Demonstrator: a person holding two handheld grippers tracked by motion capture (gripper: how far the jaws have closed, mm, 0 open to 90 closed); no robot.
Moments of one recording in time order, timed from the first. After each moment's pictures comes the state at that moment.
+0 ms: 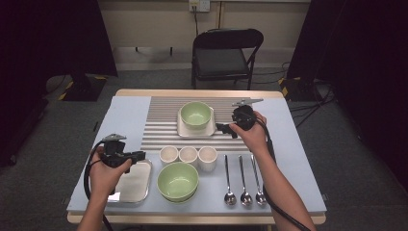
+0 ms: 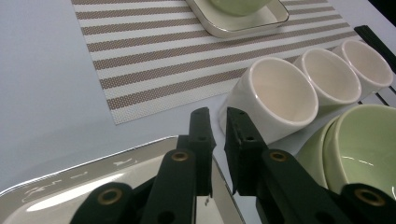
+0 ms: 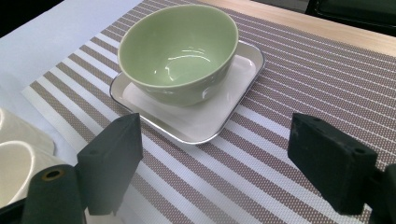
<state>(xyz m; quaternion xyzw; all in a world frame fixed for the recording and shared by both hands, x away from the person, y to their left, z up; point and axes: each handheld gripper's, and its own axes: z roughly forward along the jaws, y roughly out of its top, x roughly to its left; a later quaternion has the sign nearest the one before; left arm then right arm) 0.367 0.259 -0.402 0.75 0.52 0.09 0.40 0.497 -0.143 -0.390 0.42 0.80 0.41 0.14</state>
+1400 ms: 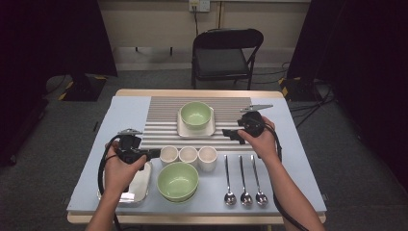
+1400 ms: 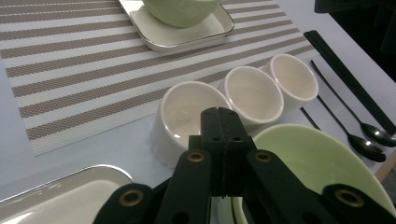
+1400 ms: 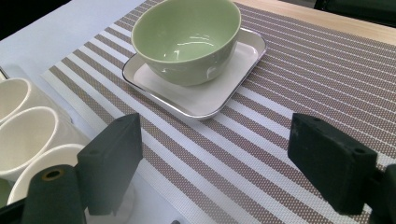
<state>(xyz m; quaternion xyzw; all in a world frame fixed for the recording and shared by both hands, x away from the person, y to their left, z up) 0.368 0.212 -0.373 0.76 0.50 0.05 0.42 0.475 -0.166 -0.391 0.41 0.80 0.42 0.13</state>
